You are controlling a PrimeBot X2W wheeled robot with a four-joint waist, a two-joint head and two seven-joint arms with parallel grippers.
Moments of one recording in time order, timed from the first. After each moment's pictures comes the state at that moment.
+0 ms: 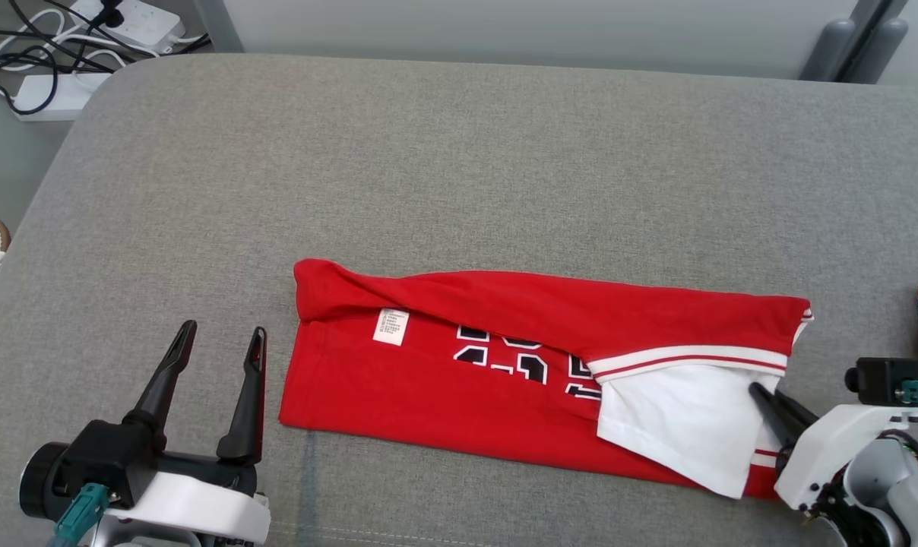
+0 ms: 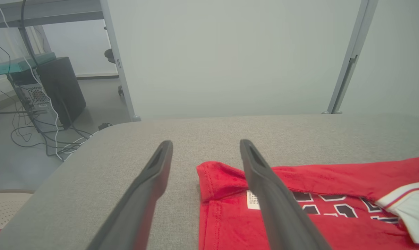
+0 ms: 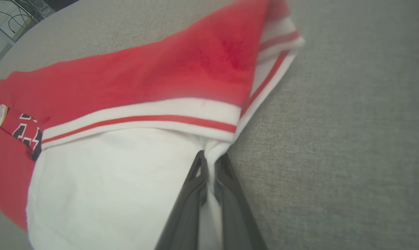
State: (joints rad) left arm -0.09 0.56 -0.52 -0.17 -0.63 0.40 -0.25; right arm -0.30 -0.37 0.39 0.57 0.79 0.13 0.08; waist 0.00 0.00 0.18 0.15
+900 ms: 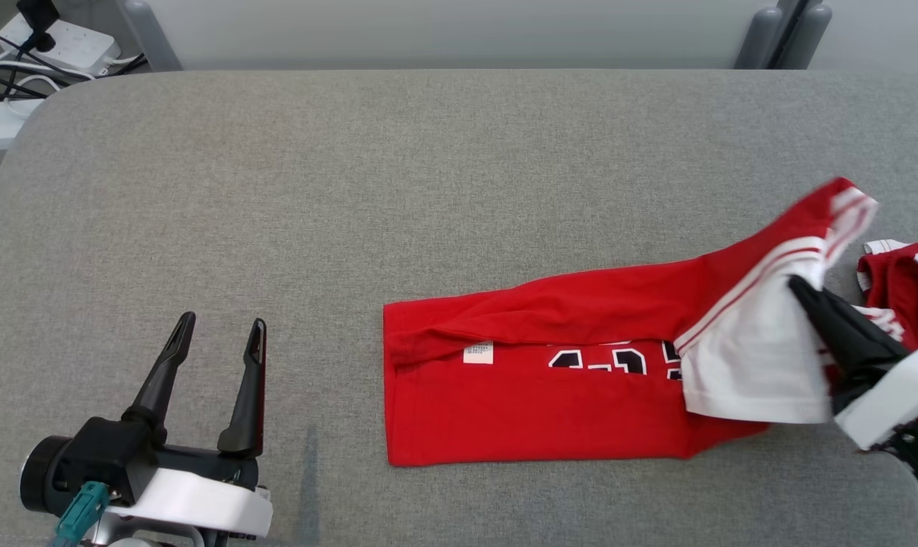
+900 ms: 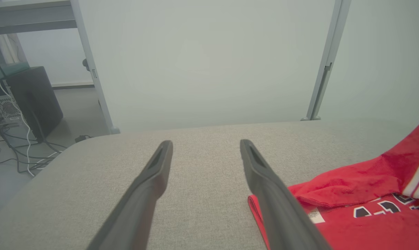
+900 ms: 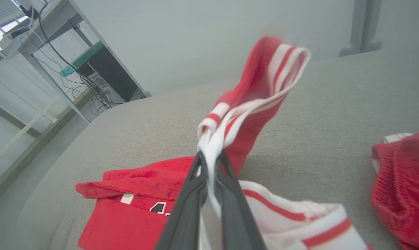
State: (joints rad) left arm -0.09 0.53 -0.49 -0.17 -0.60 0.39 -0.25; right arm -0.22 -0.50 0.20 0.08 0.92 0.13 0.20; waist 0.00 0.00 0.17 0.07
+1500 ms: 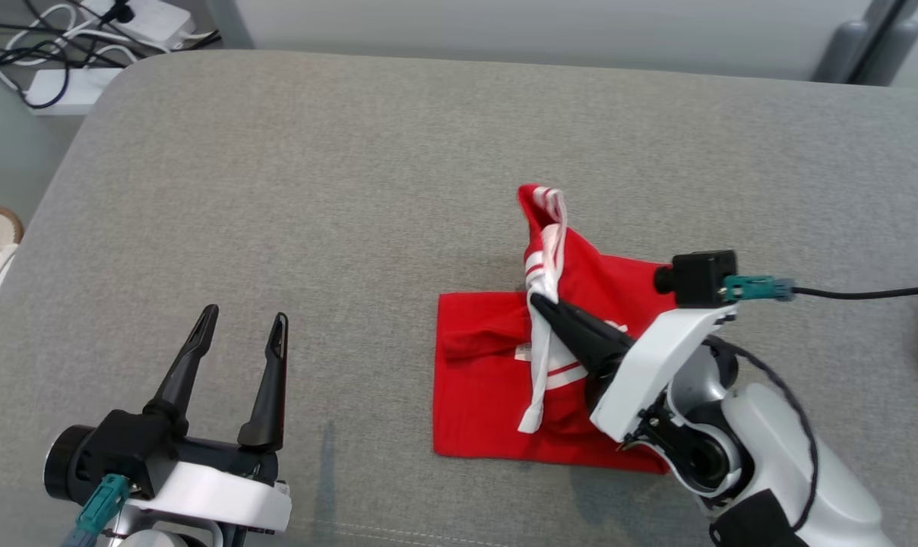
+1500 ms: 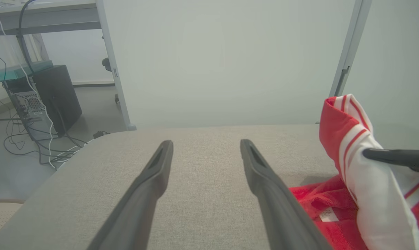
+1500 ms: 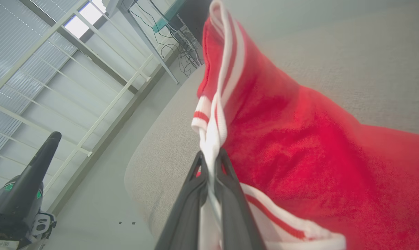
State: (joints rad) left arm -0.11 0.49 -0.50 -0.15 -0.58 0.36 -0.25; right arm -0.46 -0.13 0.50 0.25 0.89 0.13 0.26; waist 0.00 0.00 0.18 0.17
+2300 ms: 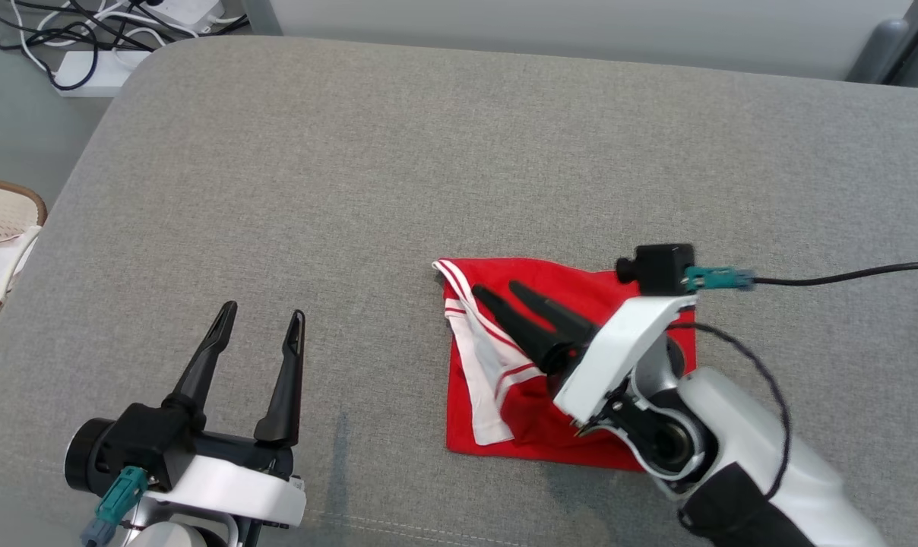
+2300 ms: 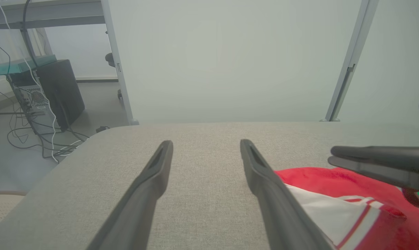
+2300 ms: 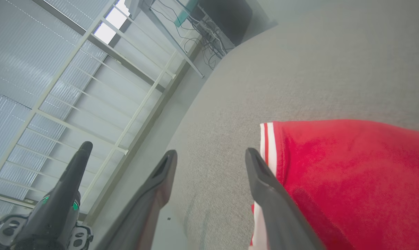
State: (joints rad) left arm -0.13 0.44 -0.50 -0.11 -0.55 0.32 -0.25; right arm -0.59 -0.10 0.70 0.43 1.10 0.13 0.14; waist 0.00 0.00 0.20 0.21
